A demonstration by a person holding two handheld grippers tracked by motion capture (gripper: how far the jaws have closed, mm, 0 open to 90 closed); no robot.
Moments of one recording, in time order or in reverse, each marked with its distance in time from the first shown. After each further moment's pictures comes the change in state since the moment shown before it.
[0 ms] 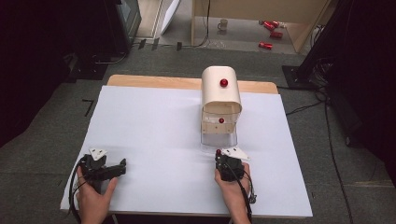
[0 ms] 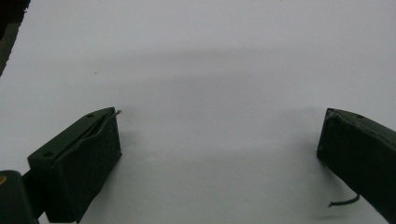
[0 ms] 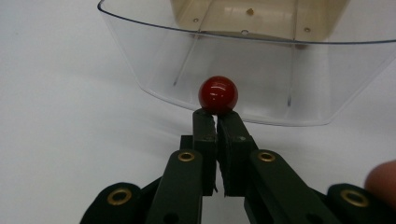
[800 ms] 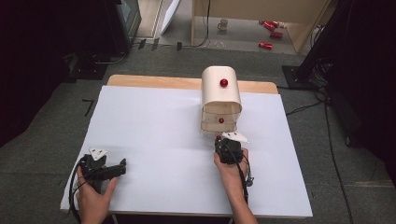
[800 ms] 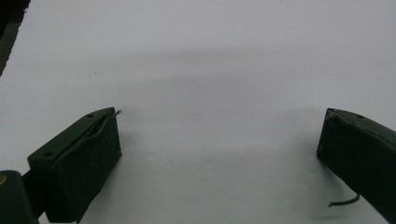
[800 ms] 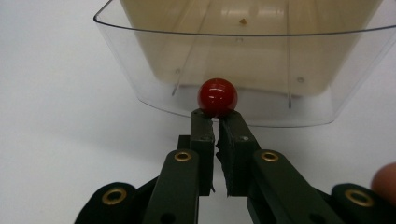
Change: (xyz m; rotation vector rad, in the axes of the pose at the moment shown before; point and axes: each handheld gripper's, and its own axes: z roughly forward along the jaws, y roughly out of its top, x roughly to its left) left arm 0.000 0.000 0.000 -0.001 0.000 -0.001; right arm -0.012 0.036 0.030 -0.025 0.001 0.063
